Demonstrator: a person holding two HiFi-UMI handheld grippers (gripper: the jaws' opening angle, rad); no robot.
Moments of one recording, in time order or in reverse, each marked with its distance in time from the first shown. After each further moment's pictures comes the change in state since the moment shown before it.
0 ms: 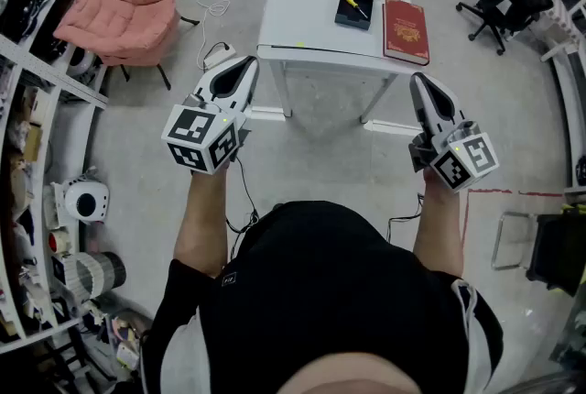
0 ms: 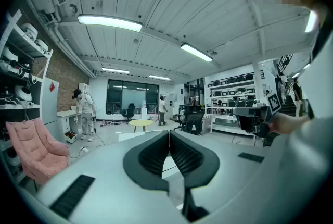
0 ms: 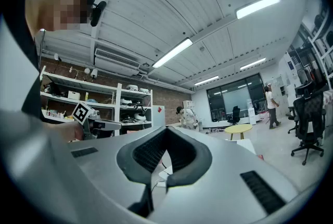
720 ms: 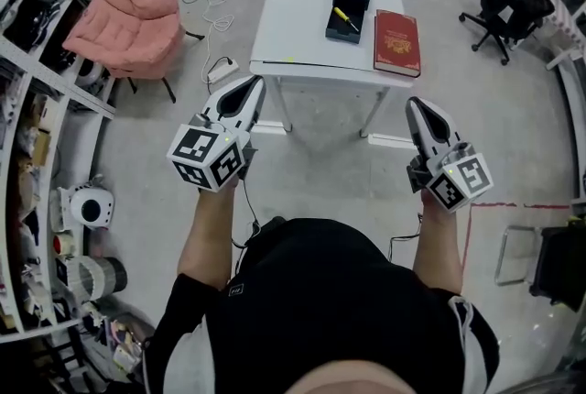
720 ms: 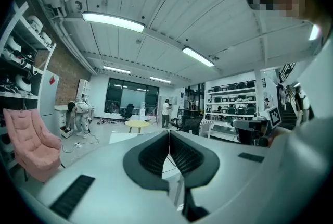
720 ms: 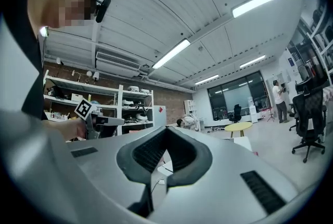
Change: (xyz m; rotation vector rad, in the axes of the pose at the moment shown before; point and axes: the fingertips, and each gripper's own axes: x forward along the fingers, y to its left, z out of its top) left arm 0.031 -0.063 0.013 -0.076 -0.040 -0.007; right arm -0.049 -0.040 -0.007 0.014 0.008 0.027
